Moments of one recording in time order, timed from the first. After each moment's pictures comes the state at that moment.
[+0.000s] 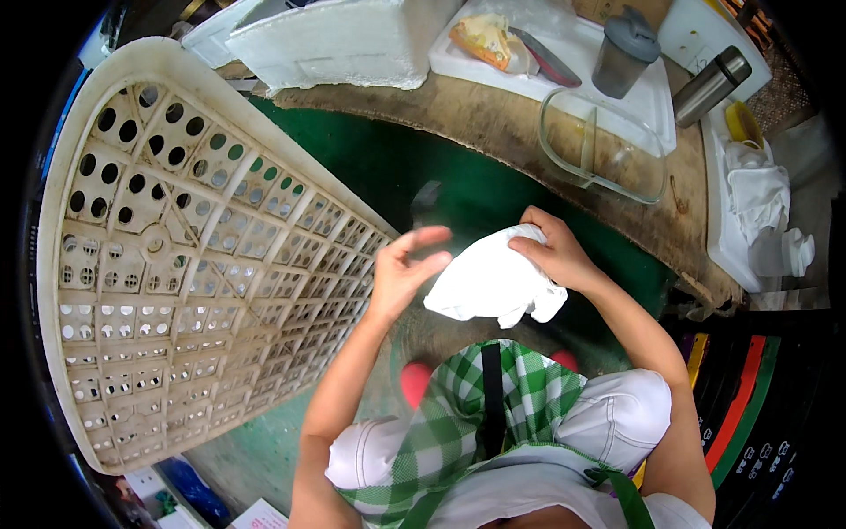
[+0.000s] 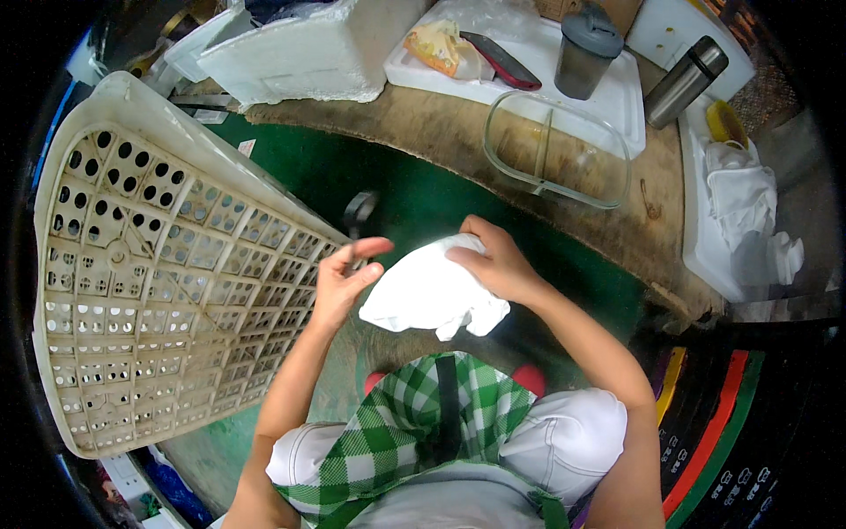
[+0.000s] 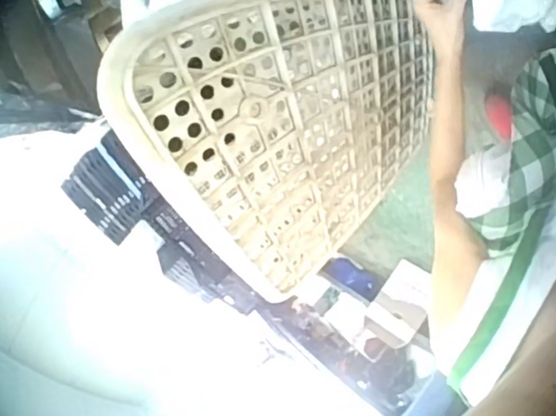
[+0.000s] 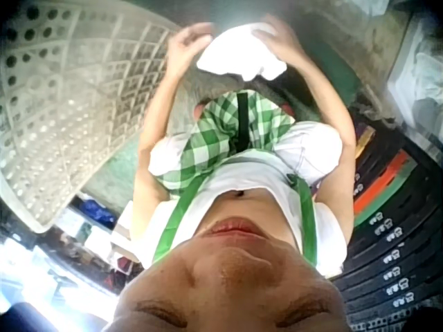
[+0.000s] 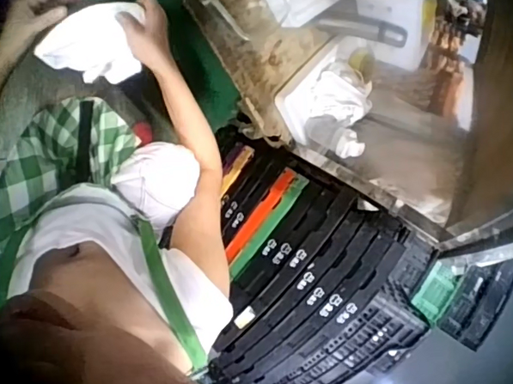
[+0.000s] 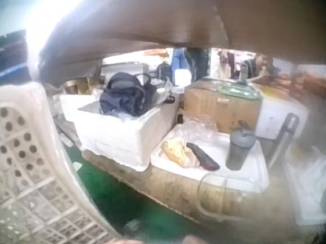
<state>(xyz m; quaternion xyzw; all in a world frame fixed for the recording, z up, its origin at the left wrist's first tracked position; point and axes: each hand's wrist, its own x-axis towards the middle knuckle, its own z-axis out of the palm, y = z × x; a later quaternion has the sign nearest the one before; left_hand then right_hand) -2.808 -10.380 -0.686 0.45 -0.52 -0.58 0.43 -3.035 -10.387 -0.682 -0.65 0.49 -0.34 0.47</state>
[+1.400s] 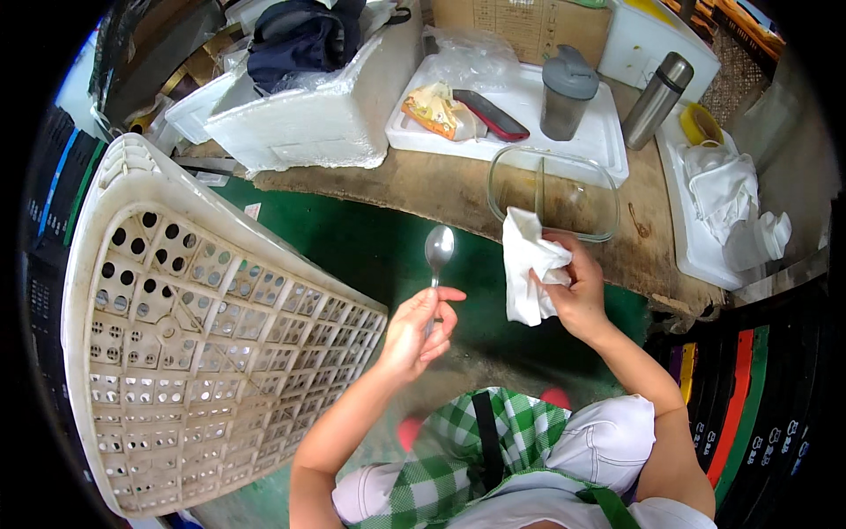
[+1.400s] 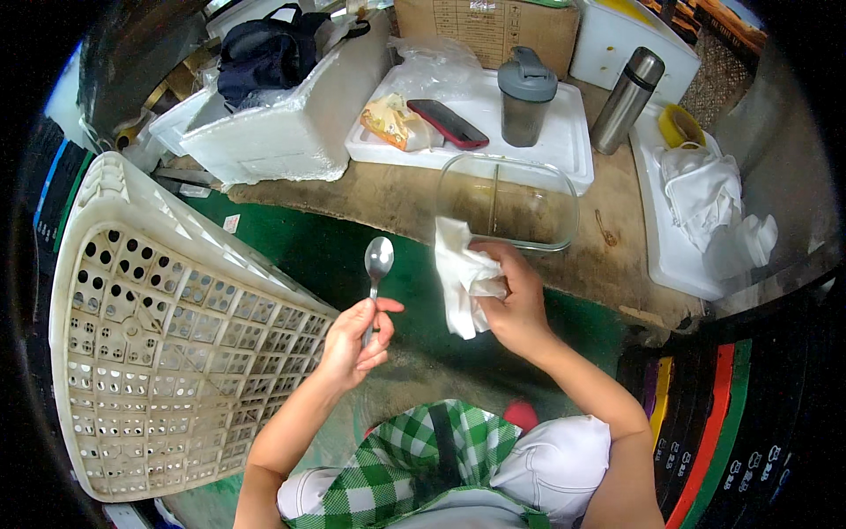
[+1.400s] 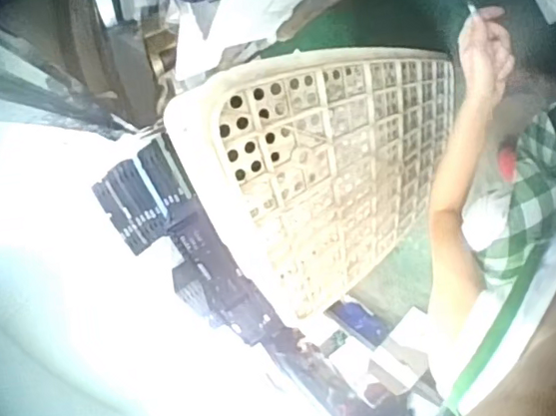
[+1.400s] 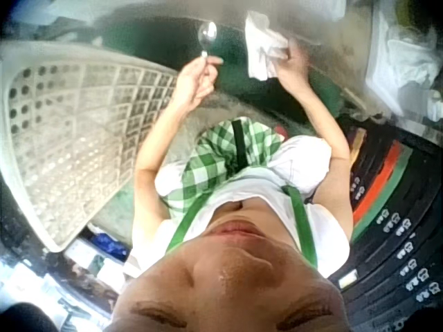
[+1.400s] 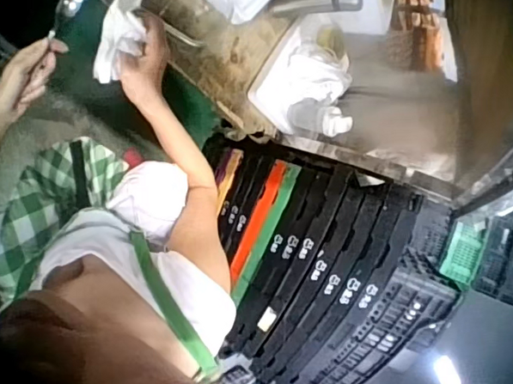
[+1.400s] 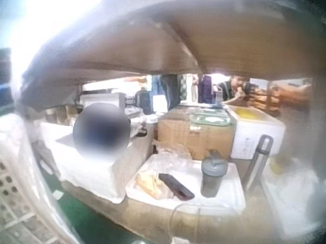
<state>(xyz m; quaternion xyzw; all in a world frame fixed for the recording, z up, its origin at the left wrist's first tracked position) -2.855 -10.385 -0.630 0.36 -0.31 -0.82 0.32 -3.070 -10.363 -0.629 -0.57 0.51 -0.57 0.31</state>
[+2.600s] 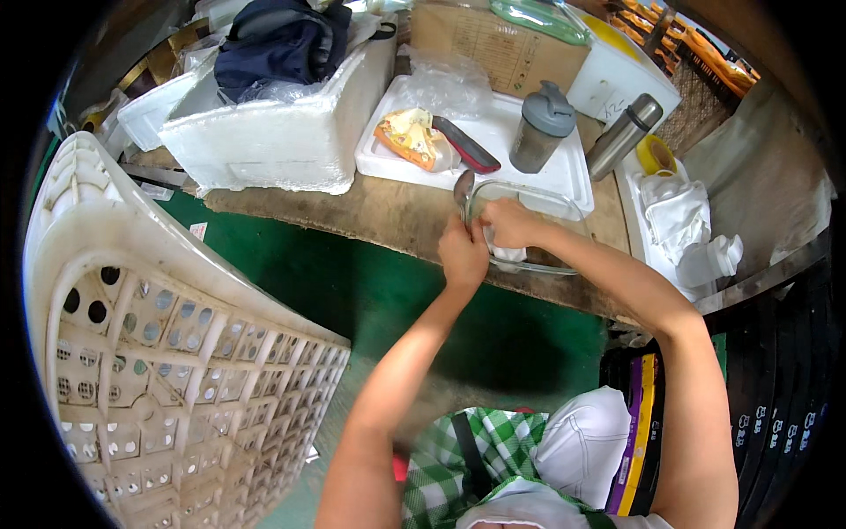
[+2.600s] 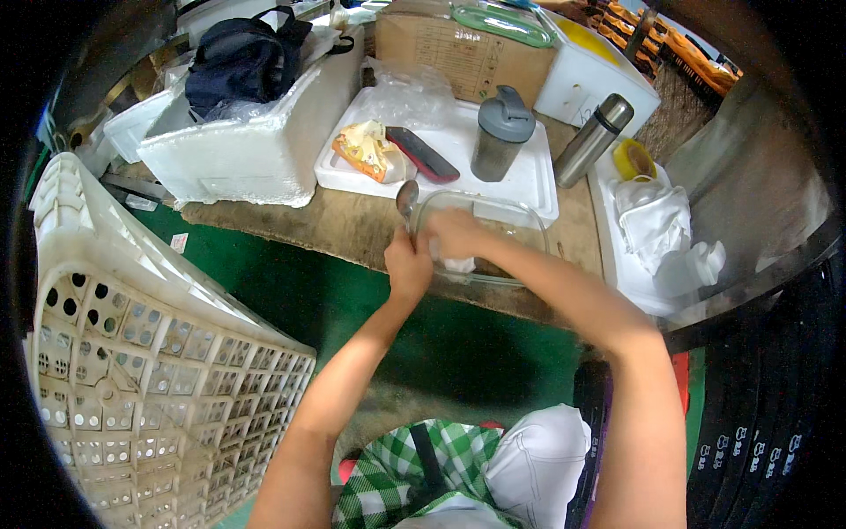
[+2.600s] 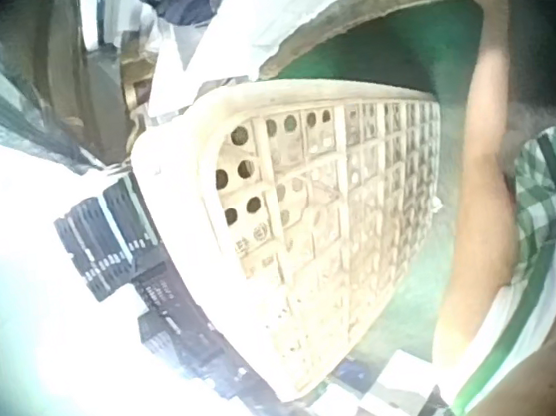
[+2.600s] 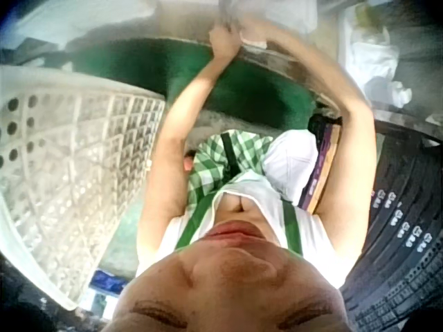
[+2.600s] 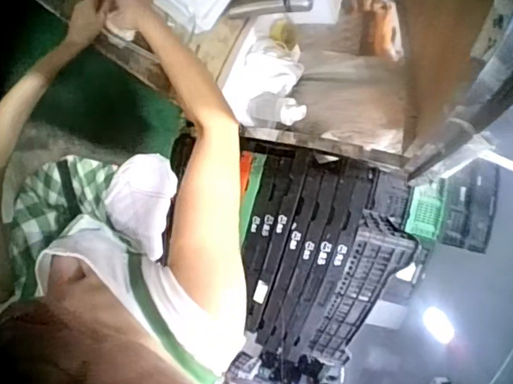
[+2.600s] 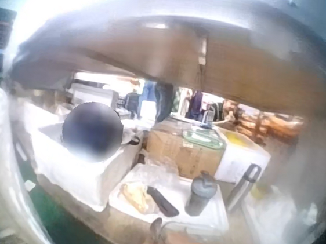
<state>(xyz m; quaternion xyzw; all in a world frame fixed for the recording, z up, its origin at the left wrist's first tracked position) -2.983 -10.510 -0.684 0.51 -0.61 -0.34 0.50 -3.091 -10.526 -0.626 -0.81 0.57 0.00 0.11</state>
